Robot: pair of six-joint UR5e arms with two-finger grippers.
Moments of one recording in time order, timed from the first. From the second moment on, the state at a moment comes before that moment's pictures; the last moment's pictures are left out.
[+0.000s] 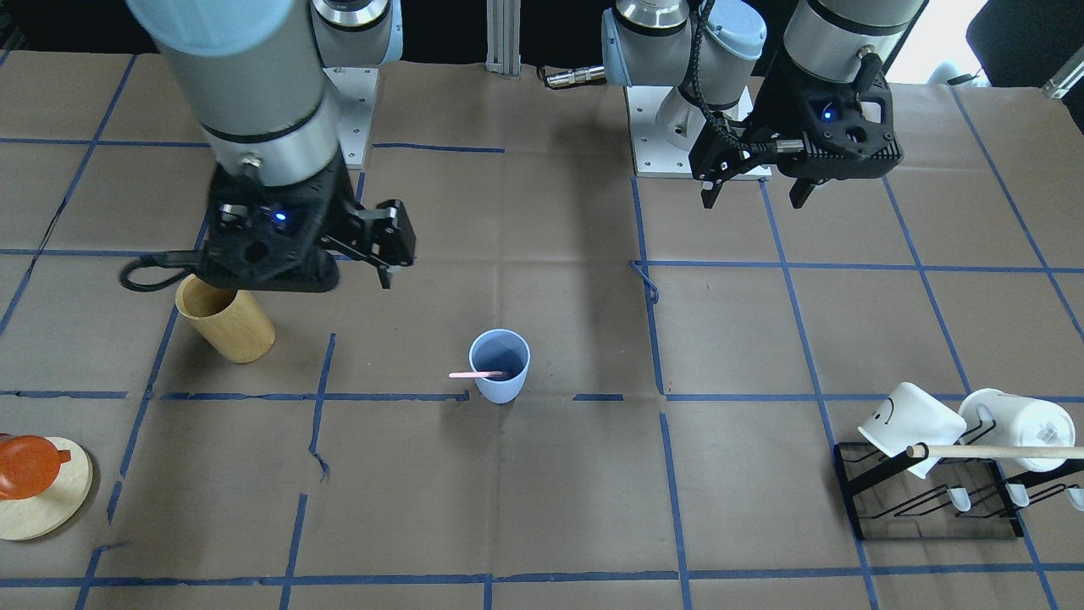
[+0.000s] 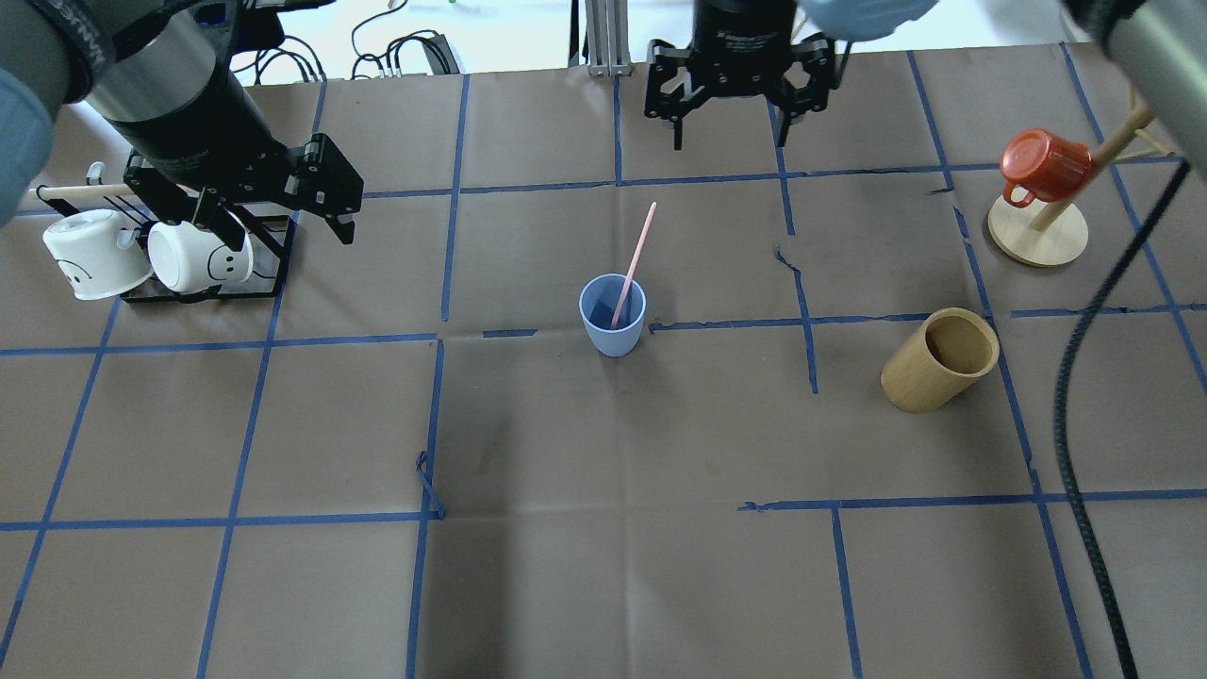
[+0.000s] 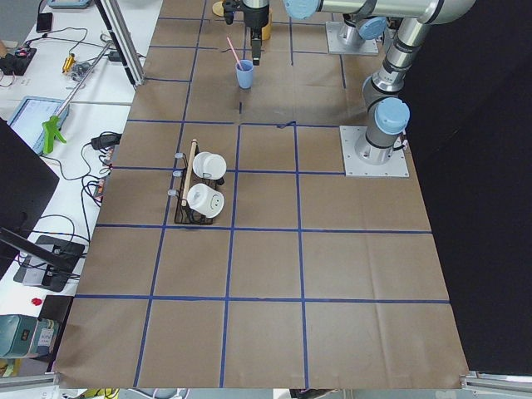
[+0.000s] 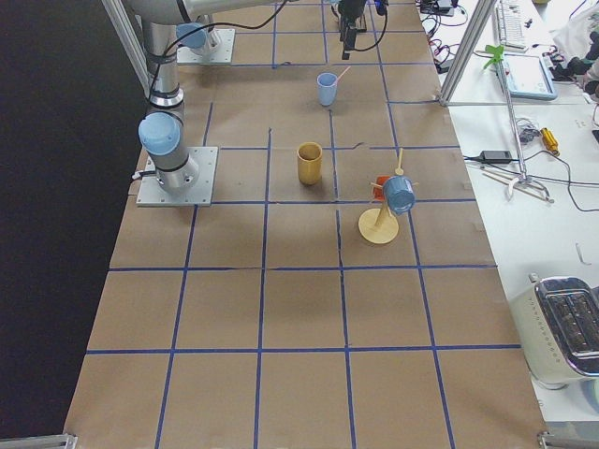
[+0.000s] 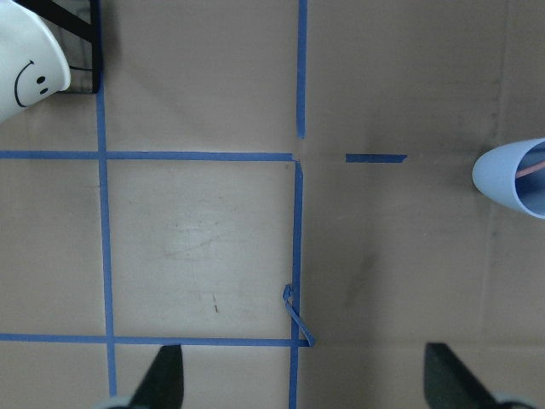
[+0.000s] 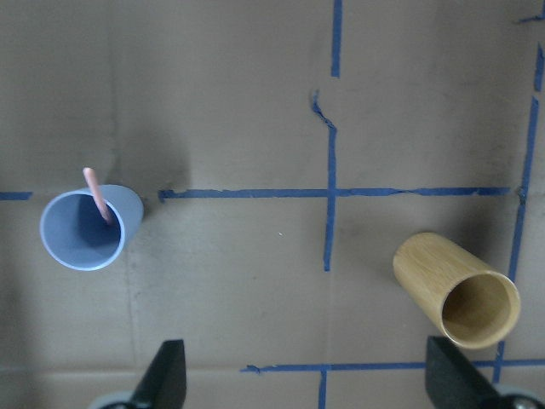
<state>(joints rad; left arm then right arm) -1.54 -1.53 -1.56 -1.61 1.58 0.00 1.66 -1.38 1.29 -1.42 -1.59 0.09</state>
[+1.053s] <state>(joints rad) -1.55 -1.53 -1.57 -1.62 1.58 0.00 1.59 -1.54 1.53 -1.50 -1.57 0.11</state>
